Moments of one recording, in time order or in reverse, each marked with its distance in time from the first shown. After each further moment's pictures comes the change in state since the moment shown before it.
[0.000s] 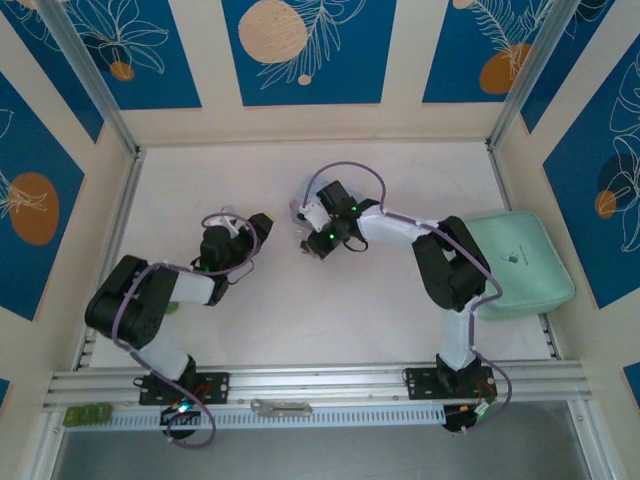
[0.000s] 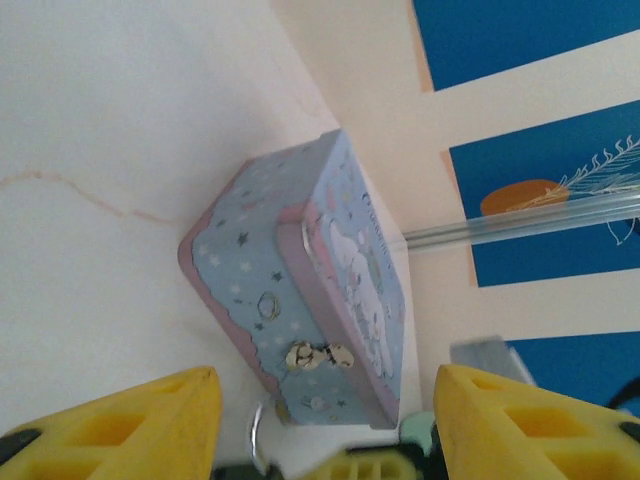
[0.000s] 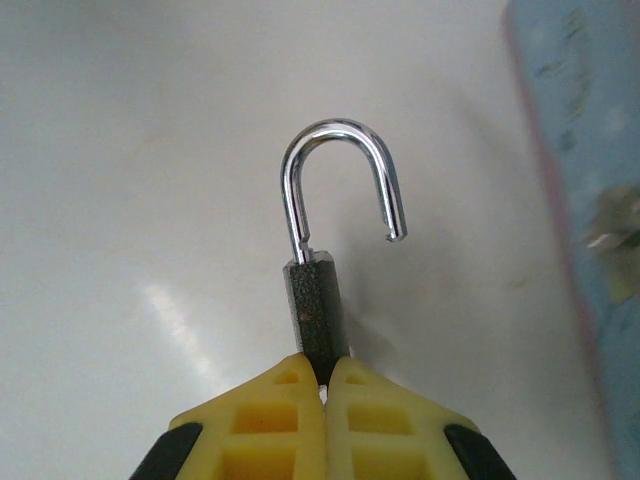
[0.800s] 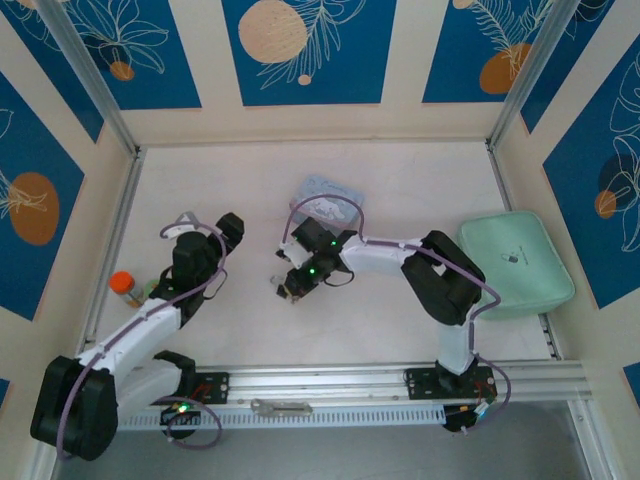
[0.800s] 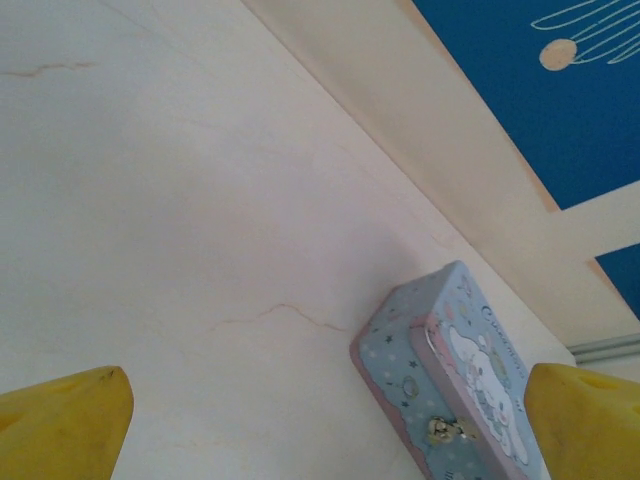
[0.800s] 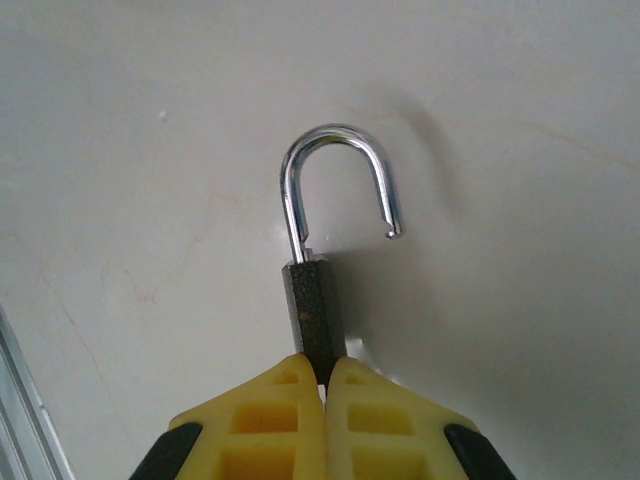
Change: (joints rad) left arm 0.021 -0.582 -0.027 -0.705 -0.411 0.241; right arm 0.201 -0.008 -0.114 0.074 -0.142 0.296
